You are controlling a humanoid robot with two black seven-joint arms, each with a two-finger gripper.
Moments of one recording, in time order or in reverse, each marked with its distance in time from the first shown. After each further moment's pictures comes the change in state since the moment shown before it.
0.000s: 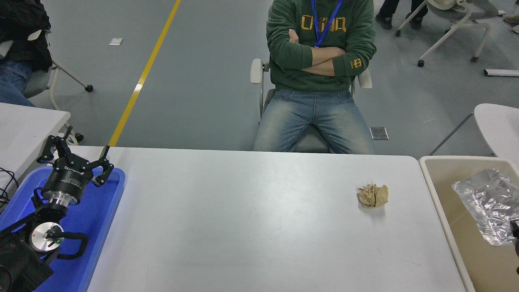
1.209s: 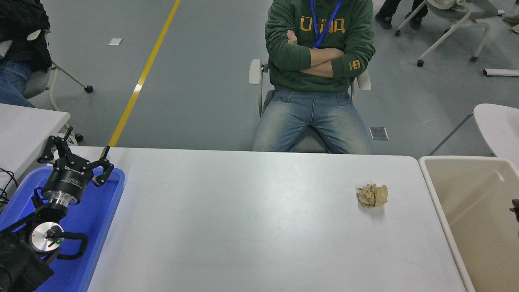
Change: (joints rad) left arm 0.000 0.000 0.000 0.000 0.000 0.000 0.000; right arm 0.056 -0.324 0.289 0.466 0.031 -0.008 -0.008
